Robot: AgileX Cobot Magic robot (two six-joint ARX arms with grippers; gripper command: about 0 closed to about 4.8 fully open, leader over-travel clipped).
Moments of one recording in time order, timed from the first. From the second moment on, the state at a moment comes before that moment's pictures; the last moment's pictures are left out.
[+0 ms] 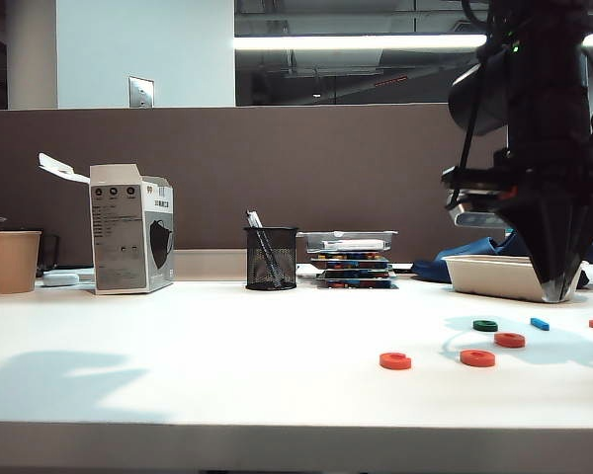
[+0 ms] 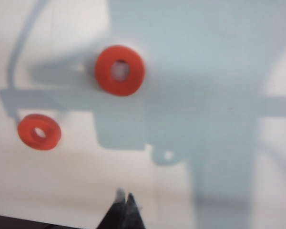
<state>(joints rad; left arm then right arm) -0.91 1.19 1.61 -1.09 -0.25 -0.64 0.30 1.85 1.45 -1.25 -0.07 0.14</state>
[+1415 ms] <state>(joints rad) -0.91 1.19 1.61 -1.09 -0.25 -0.64 0.30 1.96 1.45 -1.03 -0.03 0.18</state>
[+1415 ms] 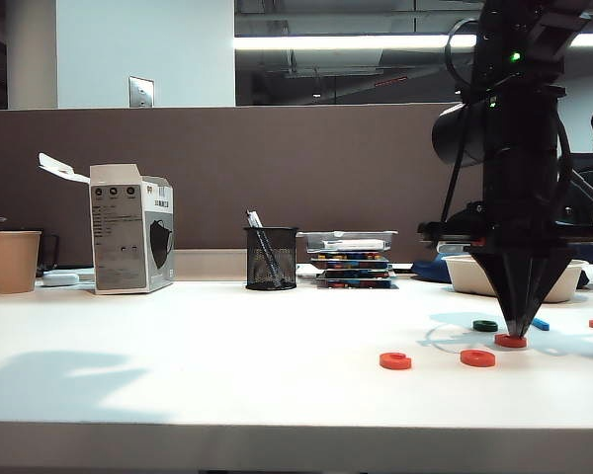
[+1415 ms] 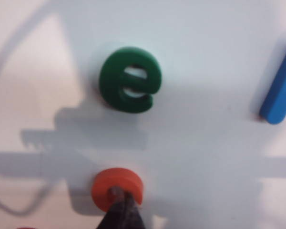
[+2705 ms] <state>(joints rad) -0.91 1.19 1.61 -1.09 -0.25 -0.64 0.30 1.90 1.32 -1.10 -0.08 0.18</state>
